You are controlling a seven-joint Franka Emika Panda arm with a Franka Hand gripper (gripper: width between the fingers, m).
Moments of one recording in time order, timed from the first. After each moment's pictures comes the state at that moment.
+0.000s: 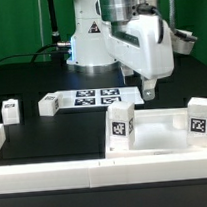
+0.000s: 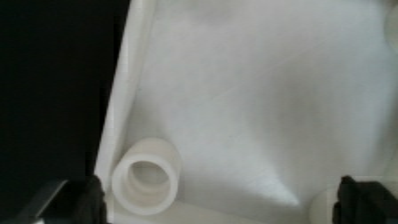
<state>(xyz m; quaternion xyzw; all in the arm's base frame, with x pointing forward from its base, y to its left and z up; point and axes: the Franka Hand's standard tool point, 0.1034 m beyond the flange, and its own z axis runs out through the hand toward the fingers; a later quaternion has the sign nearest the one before) 0.544 0.033 0.082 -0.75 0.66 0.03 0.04</state>
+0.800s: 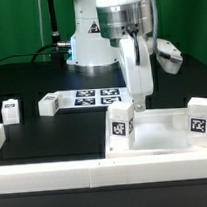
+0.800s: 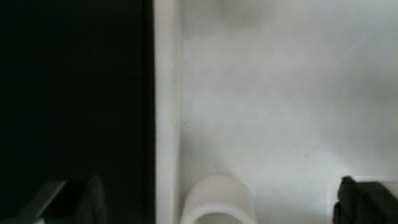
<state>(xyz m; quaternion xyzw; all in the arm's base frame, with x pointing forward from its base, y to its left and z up) 0.514 0.036 0.043 -0.68 0.73 0.05 0.02</state>
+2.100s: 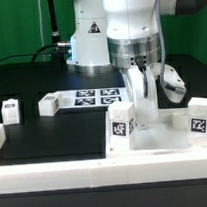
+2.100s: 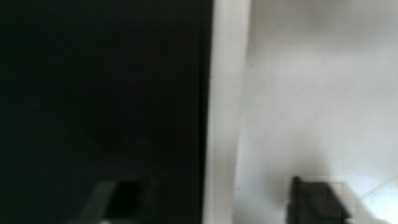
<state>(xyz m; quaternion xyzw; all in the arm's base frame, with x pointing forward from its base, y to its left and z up) 0.499 0.042 0.009 -0.69 0.72 0.06 0.00</state>
